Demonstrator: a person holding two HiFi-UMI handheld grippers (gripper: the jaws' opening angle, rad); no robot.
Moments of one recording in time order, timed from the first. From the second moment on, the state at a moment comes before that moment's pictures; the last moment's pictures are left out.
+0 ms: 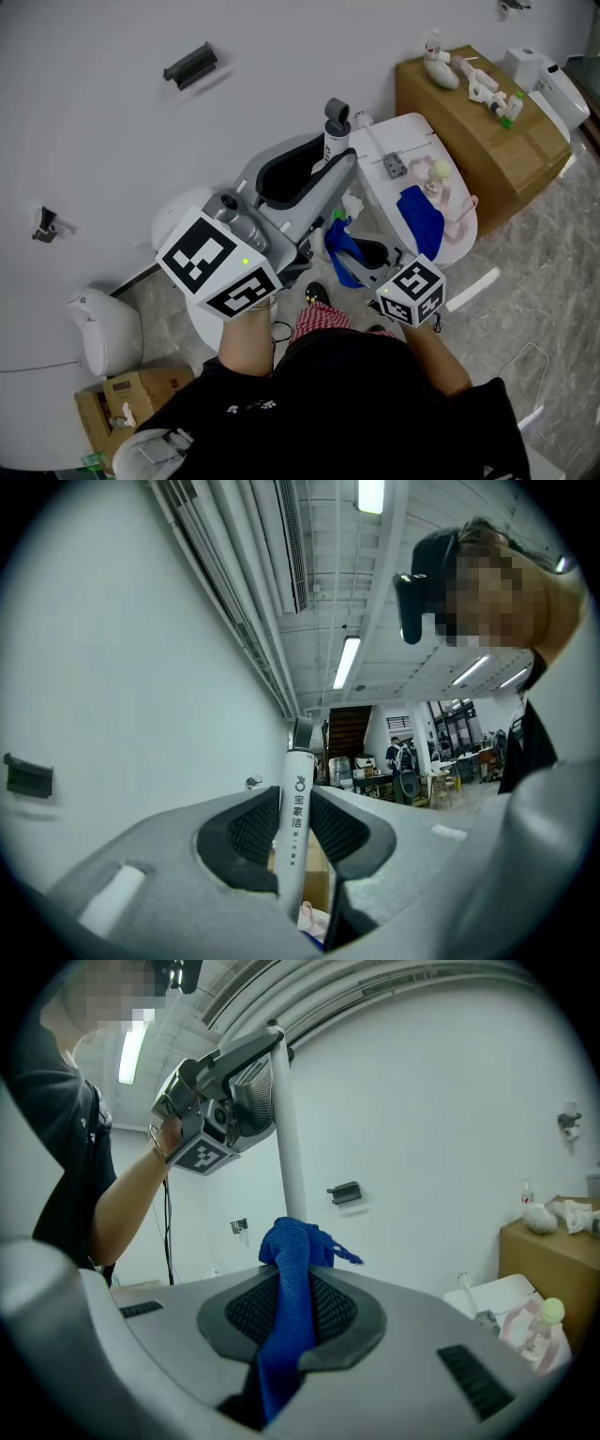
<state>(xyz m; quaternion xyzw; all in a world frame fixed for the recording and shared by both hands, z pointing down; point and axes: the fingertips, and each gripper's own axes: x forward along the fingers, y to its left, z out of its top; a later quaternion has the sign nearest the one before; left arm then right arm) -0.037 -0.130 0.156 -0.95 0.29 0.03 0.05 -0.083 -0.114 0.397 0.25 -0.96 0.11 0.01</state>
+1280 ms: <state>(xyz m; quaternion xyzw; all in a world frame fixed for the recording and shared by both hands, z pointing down) -0.036 -0.126 0.149 -0.96 0.28 0.04 0.05 -0.093 -0.112 0.443 0.24 -0.96 0.15 0.04</state>
